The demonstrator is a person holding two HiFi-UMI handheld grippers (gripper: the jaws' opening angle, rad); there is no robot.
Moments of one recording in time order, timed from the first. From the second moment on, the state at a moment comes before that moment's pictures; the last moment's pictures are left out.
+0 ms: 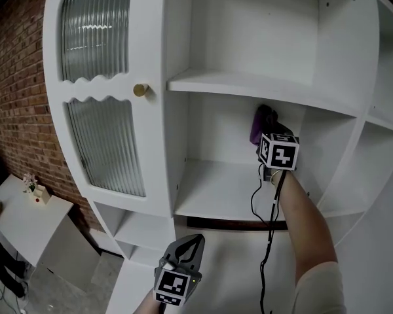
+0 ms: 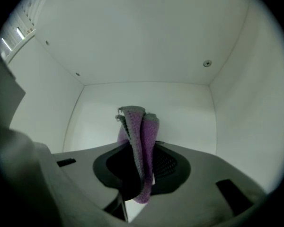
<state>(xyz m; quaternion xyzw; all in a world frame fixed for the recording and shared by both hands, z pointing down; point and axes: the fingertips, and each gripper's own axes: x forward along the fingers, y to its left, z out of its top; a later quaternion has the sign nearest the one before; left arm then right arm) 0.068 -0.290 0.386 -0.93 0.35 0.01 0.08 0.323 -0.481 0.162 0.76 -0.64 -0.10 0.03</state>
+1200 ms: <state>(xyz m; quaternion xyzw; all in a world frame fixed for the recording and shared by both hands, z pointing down) 0.056 -0.284 0.389 -0.92 0.38 0.02 0.07 0.296 -0.449 0.227 0.78 -0.62 0.04 -0.02</state>
